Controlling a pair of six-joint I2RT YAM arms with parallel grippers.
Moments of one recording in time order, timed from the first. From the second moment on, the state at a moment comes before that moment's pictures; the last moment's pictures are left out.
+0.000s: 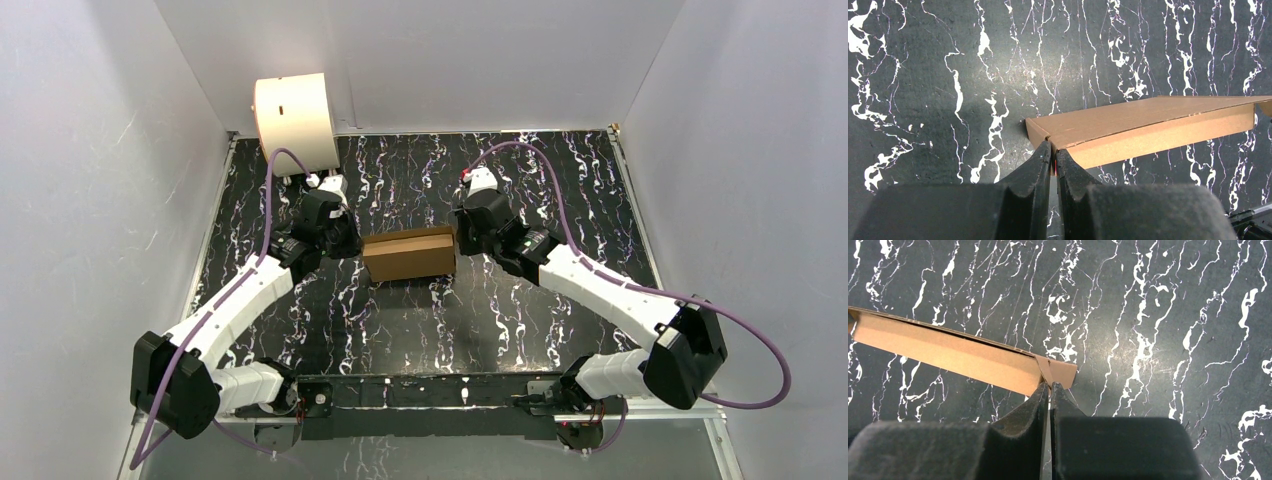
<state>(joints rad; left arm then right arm) -0.48 1.19 0.93 -0.47 -0.07 -0.49 0.81 1.31 1.04 -0.39 0.26 0.40</state>
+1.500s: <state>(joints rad) -0.56 1.22 0.94 -0.47 -0.11 -0.53 0.81 1.34 1.02 -0.37 0.26 0.35</state>
